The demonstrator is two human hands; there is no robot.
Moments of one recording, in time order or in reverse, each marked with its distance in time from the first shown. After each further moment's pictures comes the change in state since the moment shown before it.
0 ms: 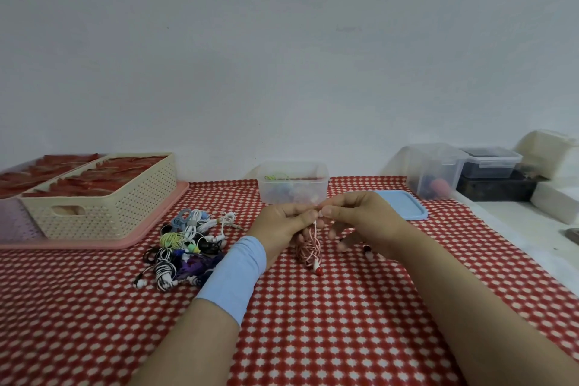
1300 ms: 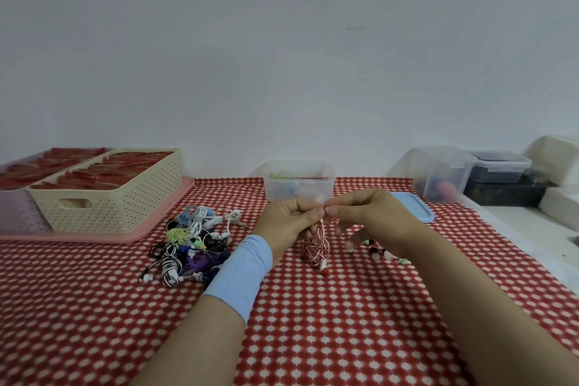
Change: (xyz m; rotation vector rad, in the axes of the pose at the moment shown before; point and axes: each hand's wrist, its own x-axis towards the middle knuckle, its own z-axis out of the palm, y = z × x) left_hand -0.002 0.000 -0.002 -0.001 0.029 0.090; right_hand -0.002 -0.006 -0.003 -0.060 -0.012 -0.024
